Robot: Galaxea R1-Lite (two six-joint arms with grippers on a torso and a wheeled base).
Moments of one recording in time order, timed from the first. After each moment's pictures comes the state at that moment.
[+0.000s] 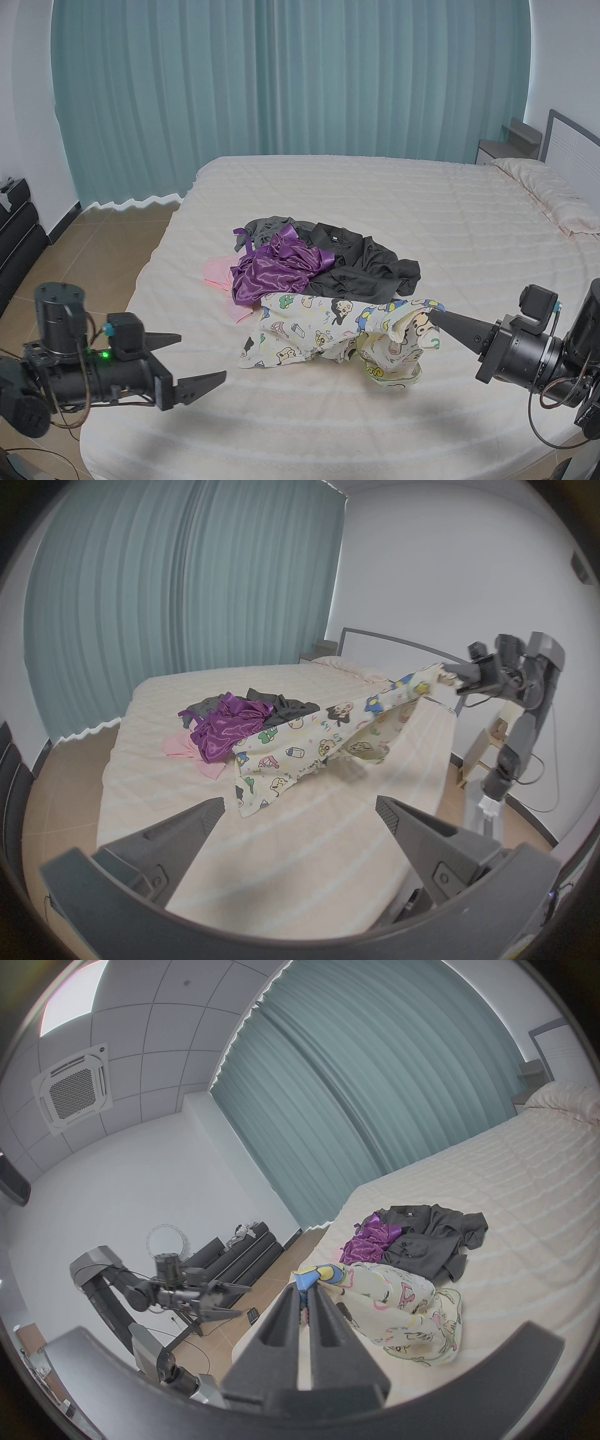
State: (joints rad) left arm -0.36 1.45 -0.32 -0.66 -0.31 0.06; right arm 0.67 1.44 -0.24 -1.14 0.09 0.50
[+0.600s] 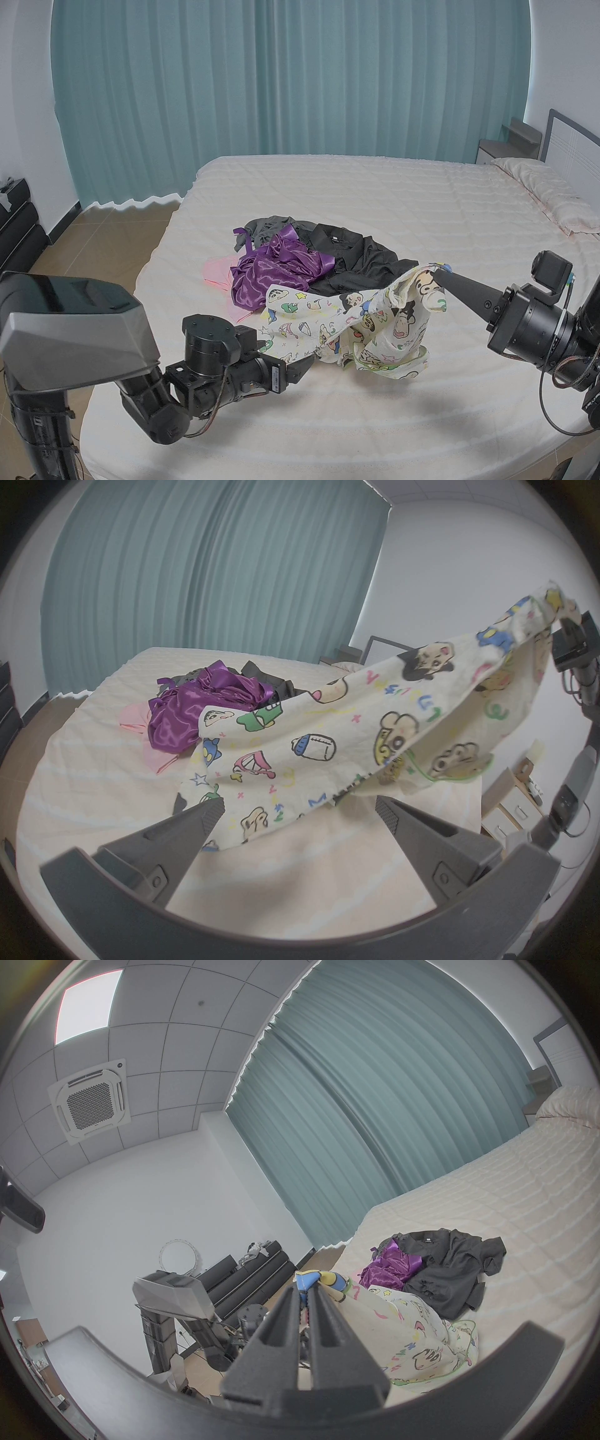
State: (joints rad) left arm -0.60 2.20 -0.55 -1.25 -0.04 -0.23; right arm 0.67 1.41 -0.34 -1.15 0.10 0.51
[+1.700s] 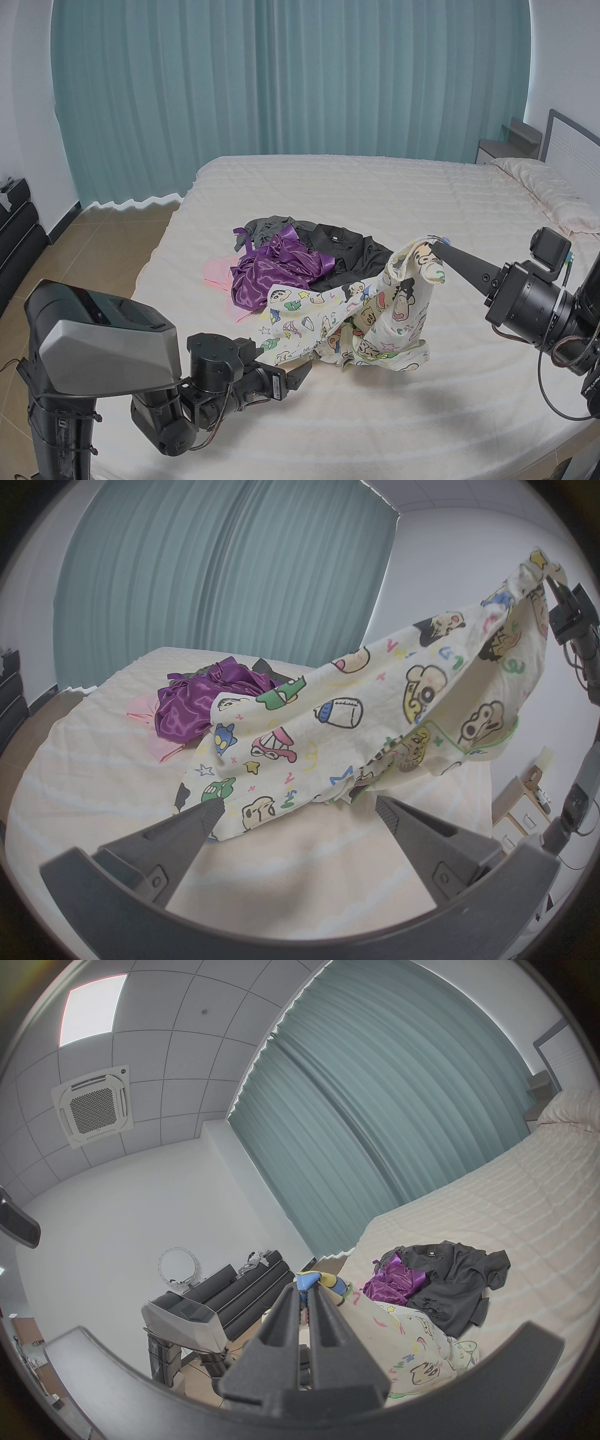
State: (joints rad) left arm -0.61 2.31 -0.50 -1.45 0.03 -0.26; right arm 0.65 1.44 -0.41 -1.15 0.10 0.51
